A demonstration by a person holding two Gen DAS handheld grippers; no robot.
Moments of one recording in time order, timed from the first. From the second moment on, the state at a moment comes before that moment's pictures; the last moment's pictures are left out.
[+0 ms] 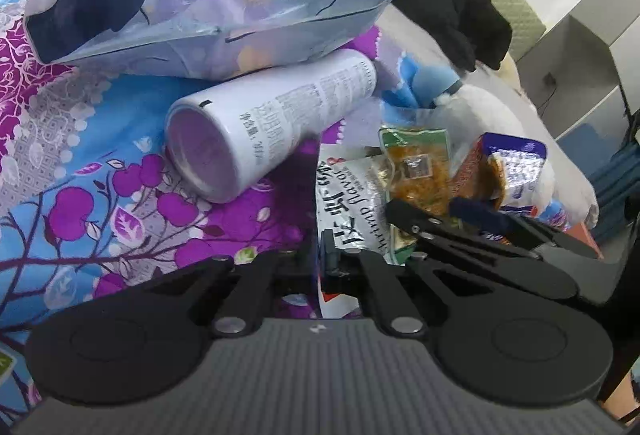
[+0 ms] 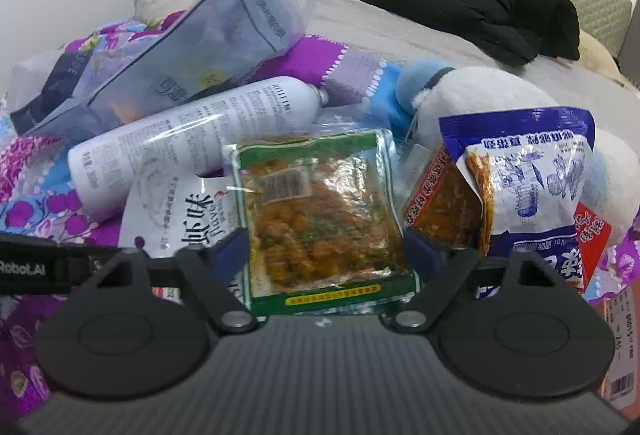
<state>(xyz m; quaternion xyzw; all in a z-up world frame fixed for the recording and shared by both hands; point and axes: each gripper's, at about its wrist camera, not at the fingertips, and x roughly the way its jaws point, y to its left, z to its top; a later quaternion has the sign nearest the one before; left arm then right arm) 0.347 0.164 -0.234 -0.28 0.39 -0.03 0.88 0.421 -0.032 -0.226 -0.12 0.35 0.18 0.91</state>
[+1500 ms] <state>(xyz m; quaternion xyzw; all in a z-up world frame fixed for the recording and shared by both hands) 0.246 0.158 -0.193 -0.32 0.36 -0.04 0.88 0.361 -0.145 -0.207 0.28 0.35 0.12 0.88</state>
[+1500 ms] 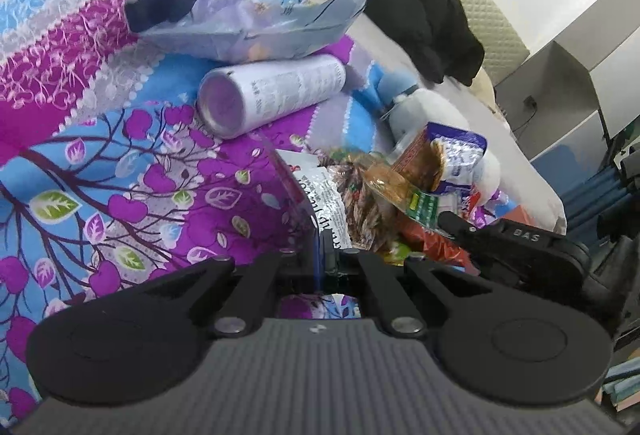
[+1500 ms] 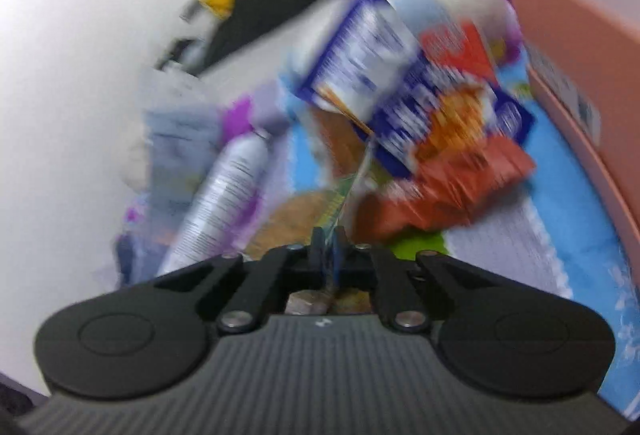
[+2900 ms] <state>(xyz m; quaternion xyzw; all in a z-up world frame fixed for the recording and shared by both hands) 0.099 0.111 -0.178 -0.20 0.43 -0.04 0.88 0.099 -0.184 -0.204 0.14 0.43 0.09 0.89</state>
